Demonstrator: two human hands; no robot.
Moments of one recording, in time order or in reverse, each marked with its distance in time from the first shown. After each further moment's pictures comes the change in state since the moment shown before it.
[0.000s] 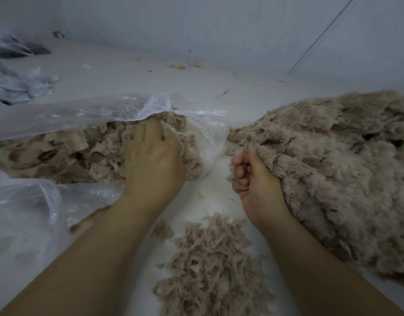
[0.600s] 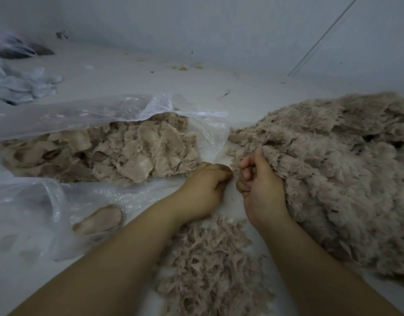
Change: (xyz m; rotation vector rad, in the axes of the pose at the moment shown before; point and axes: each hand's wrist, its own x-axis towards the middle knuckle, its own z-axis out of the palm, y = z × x) left_hand -0.008 0.039 0.042 -0.564 -0.615 0.281; right_hand -0.006 -0.001 0.001 -0.038 0.068 -0.045
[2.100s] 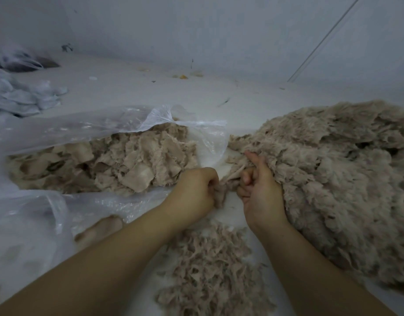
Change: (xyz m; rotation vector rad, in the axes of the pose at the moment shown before) left_hand -0.009 0.001 -0.012 -0.009 0.211 -0.151; right_hand 0.002 -0.007 0.003 0.016 0.070 0.049
